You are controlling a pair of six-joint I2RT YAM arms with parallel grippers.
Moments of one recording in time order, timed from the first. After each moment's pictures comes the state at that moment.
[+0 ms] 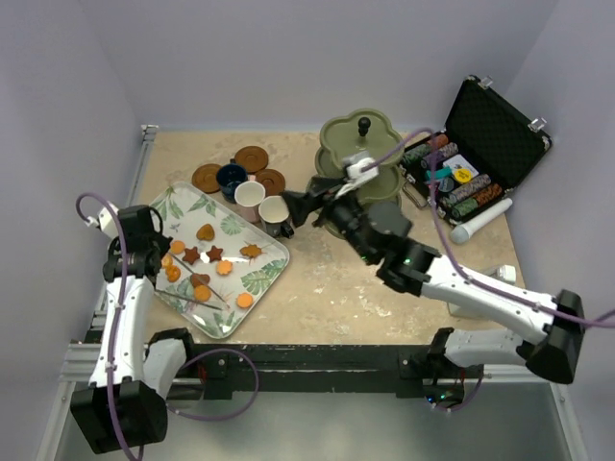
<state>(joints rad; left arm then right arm) 0.22 0.87 0.73 -0.61 -0.30 -0.74 0.98 1.14 1.01 0.31 0.34 0.27</state>
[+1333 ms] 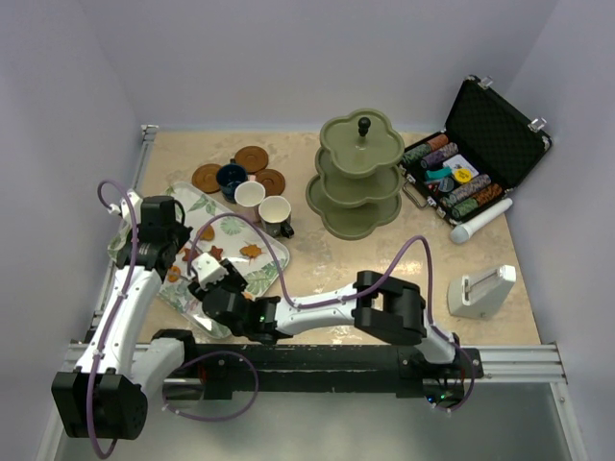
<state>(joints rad) -0.03 0.94 0.78 -0.58 -0.35 -0.88 1.45 2.12 1.46 0.32 0.82 0.12</state>
